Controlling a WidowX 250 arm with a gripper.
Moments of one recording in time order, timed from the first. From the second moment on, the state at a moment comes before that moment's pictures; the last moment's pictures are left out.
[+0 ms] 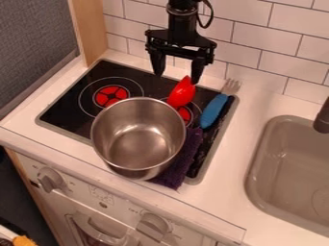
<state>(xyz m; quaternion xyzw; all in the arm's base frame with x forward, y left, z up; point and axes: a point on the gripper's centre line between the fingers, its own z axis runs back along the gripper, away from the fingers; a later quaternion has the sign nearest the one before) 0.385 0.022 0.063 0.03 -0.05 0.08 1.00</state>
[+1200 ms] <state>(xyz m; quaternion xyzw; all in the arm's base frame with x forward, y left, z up) 0.276 -0.066 0.086 0.03 -0.06 -0.04 1.00</state>
